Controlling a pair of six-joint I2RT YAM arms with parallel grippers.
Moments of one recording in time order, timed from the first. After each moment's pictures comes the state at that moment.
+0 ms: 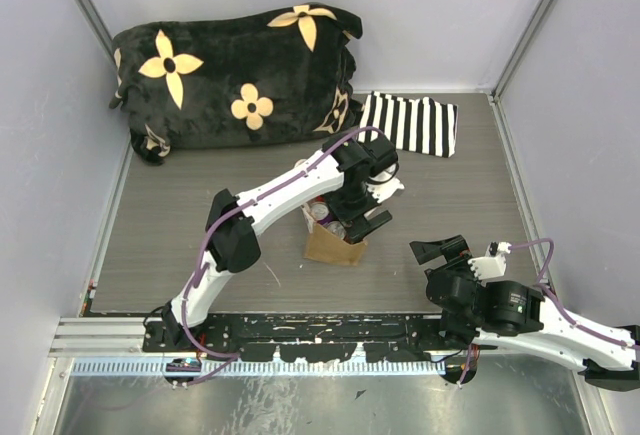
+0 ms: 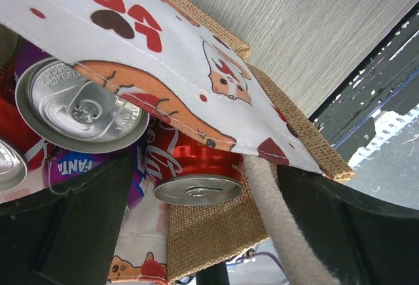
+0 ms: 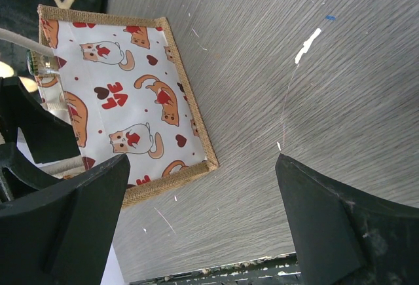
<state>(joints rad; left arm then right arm) -1.00 2.25 2.26 -1.43 0.16 0.08 1.25 0.21 0.47 -1.23 0.88 1.99</state>
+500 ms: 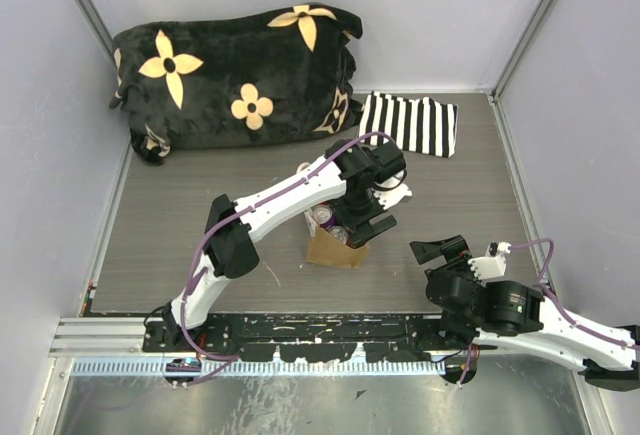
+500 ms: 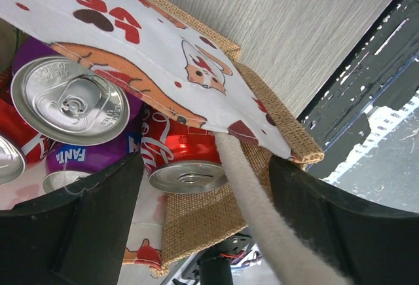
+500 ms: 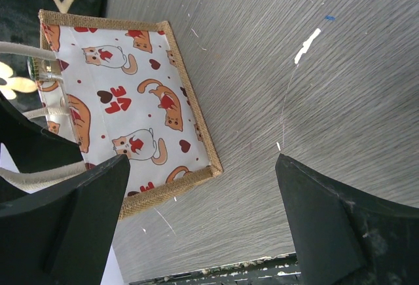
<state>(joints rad) -1.05 2.22 2.26 -1.43 0.13 0.08 1.25 0.21 0.47 -1.23 0.88 1.99</state>
